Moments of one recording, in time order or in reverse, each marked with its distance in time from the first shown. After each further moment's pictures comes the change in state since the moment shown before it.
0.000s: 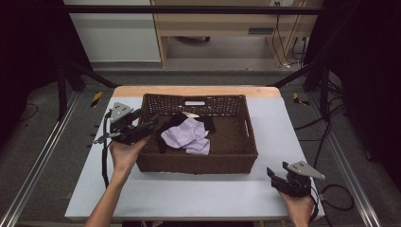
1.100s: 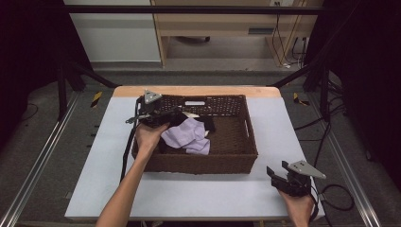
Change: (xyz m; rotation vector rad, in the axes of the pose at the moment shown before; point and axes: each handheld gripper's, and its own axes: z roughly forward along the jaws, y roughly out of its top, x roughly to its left) left arm -0.007 0.003 0.097 0.116 0.016 0.058; right arm 0.000 0.003 -0.001 -0.014 0.016 0.006
